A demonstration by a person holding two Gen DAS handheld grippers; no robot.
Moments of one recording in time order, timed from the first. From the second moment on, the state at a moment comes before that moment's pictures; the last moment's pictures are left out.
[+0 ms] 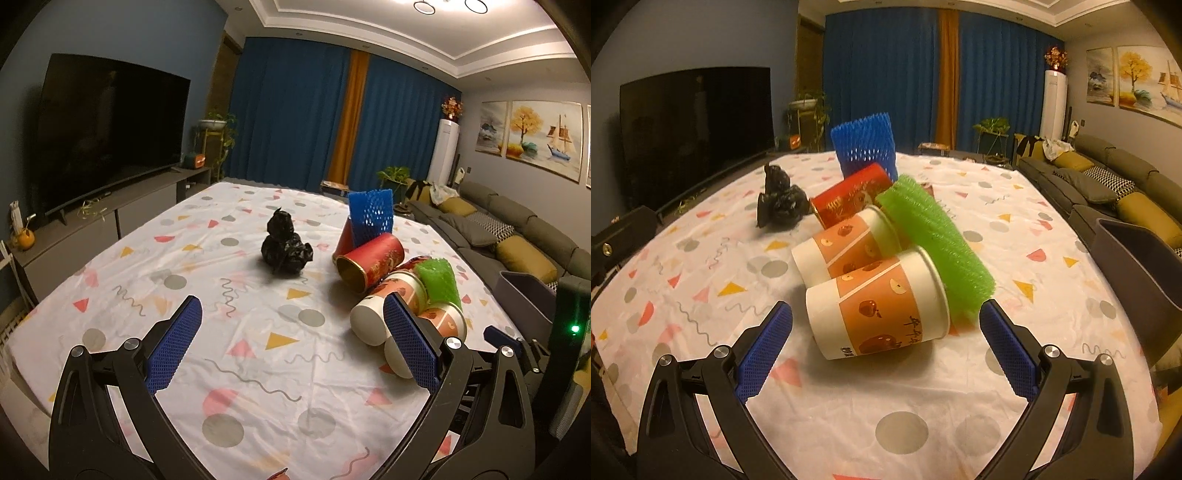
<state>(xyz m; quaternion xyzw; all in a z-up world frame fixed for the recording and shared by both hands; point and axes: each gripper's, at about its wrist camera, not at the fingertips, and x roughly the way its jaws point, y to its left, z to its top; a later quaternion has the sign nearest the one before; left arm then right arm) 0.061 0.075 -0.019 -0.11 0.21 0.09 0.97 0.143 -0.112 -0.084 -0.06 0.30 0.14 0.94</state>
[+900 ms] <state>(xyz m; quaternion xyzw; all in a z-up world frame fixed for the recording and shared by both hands) 0.071 0.073 -0.028 -0.11 0.23 0.08 0.96 0.163 -0.106 -0.092 -0.07 0.35 0.15 0.92</state>
